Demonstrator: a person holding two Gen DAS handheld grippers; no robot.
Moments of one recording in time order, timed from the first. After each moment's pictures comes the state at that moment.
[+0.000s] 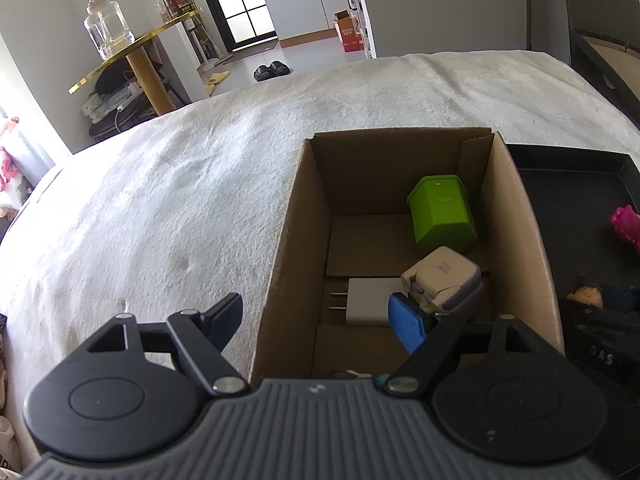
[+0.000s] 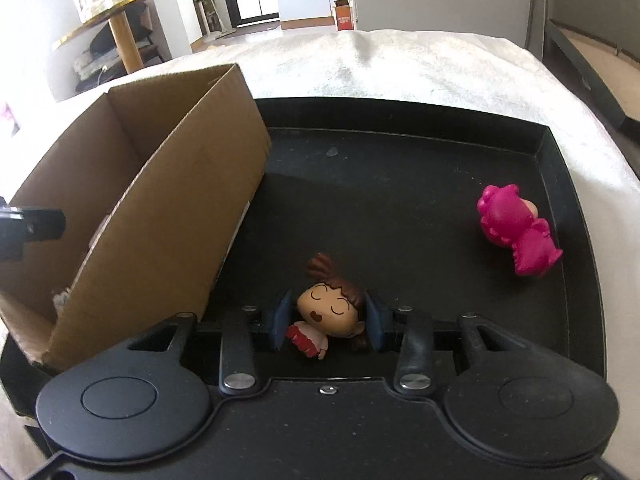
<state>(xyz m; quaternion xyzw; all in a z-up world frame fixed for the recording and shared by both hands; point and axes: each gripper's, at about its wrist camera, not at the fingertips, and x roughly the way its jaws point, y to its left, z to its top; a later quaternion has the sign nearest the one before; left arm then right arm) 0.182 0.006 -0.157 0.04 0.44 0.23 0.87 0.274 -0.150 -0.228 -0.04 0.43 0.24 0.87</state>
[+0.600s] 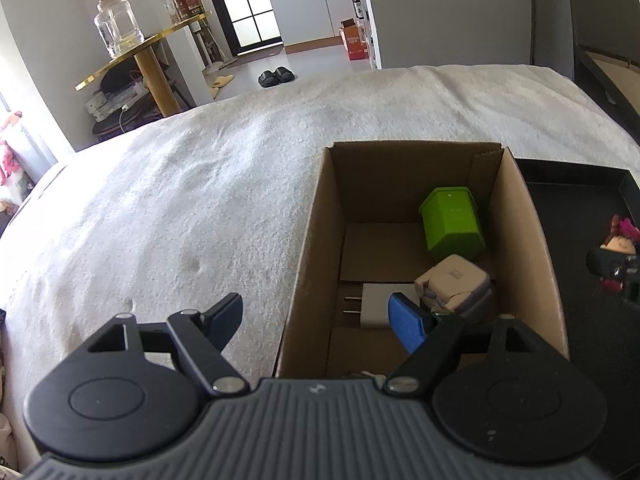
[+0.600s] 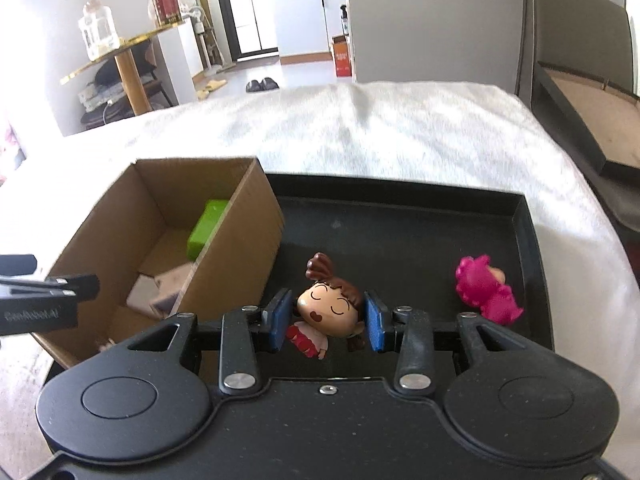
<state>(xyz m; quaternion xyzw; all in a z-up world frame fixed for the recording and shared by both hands) 0.173 0.018 -0.148 0.02 0.42 0.23 0.88 0.269 -0.149 -0.177 -0.03 0.38 0.24 0.89</state>
